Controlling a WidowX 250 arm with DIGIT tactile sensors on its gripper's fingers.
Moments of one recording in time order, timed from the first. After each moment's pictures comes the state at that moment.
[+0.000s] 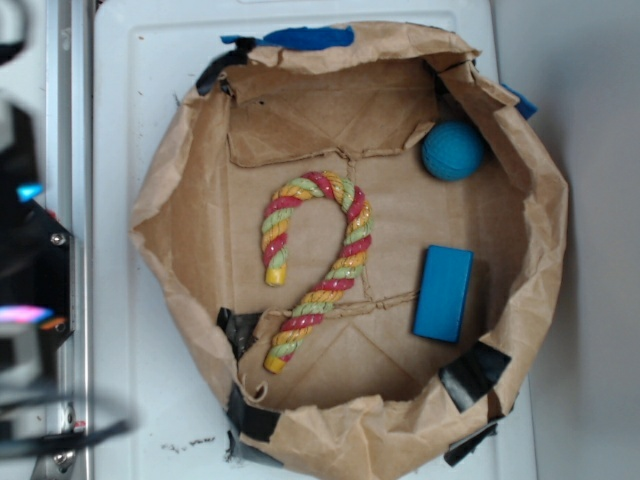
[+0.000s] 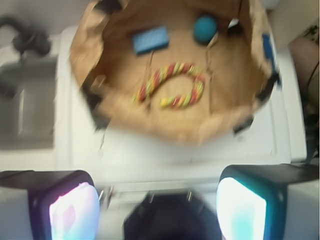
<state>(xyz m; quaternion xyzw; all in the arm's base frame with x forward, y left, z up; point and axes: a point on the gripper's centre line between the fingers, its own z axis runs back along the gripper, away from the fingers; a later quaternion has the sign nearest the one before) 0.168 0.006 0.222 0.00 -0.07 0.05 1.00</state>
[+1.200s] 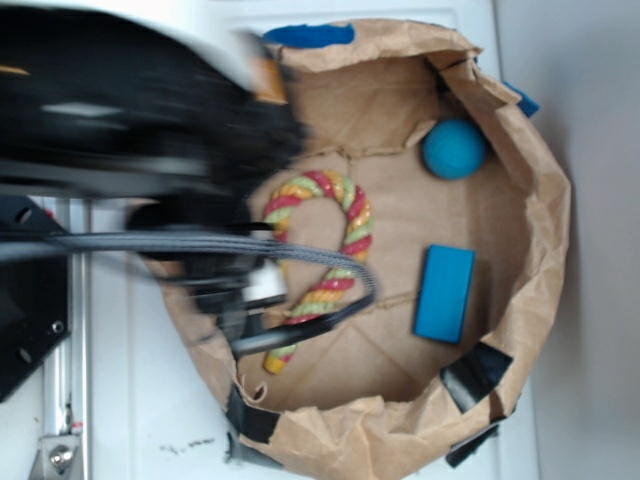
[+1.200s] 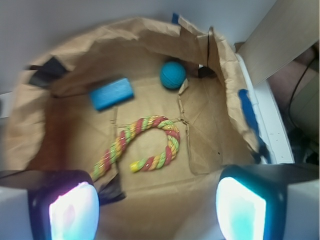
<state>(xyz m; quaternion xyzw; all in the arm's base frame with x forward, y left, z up) 0.226 0.026 0.175 0.04 -0.07 0.09 0.99</state>
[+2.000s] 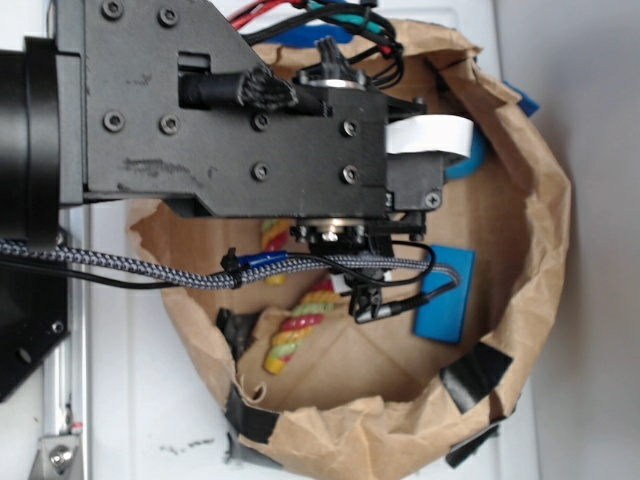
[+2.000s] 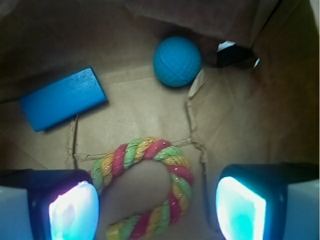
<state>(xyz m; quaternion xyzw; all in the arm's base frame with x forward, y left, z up) 0.263 0.029 0.107 0.05 -0.08 0.11 0.99</state>
